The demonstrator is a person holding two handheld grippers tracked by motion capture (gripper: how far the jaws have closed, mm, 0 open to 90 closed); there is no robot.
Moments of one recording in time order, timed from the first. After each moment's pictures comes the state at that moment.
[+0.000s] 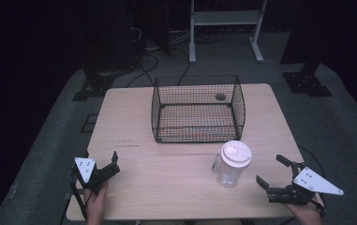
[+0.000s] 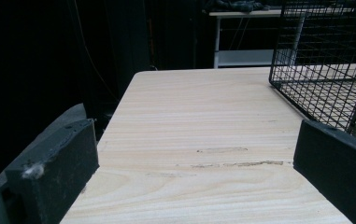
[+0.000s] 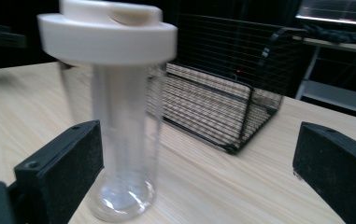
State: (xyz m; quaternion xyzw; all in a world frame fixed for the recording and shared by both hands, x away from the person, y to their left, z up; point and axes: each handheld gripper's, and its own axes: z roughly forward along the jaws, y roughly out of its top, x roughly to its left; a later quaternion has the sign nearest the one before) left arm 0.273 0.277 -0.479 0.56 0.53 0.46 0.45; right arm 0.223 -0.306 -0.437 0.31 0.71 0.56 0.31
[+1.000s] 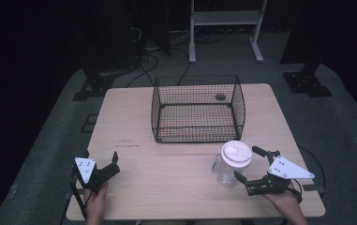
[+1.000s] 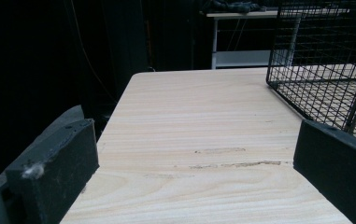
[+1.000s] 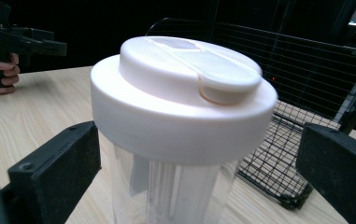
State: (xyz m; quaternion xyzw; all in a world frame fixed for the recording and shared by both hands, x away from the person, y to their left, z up) left arm 0.273 0.277 -0.479 0.56 0.52 0.46 0.46; right arm 0.250 -0.251 -0.421 0.25 0.73 0.57 0.27
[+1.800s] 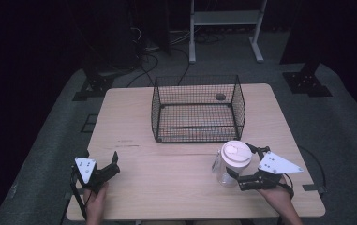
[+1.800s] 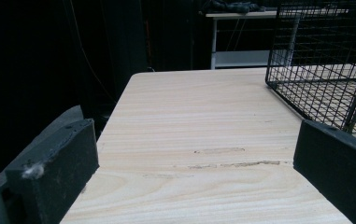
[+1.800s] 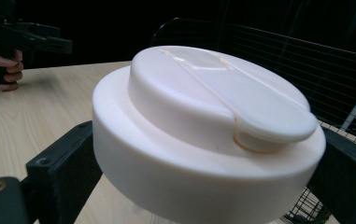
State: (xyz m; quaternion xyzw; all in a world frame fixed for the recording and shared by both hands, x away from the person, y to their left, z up) left arm 0.272 0.277 -0.479 0.56 0.52 0.46 0.46; right arm 0.262 -0.233 -0.418 0.24 0.75 0.56 0.27
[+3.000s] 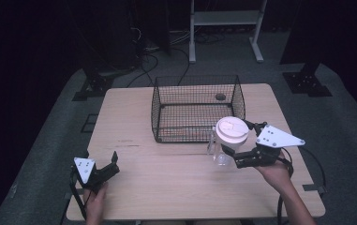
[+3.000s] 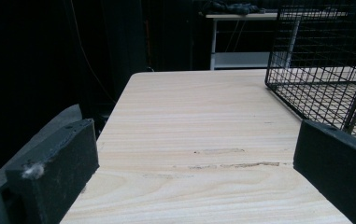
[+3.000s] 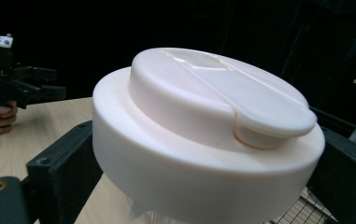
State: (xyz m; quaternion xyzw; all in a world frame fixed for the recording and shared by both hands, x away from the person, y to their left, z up) left arm 0.272 0.279 -0.479 0.55 0.52 0.45 0.46; right arm 0.293 -0.215 -0.348 0.21 0.74 0.58 0.28
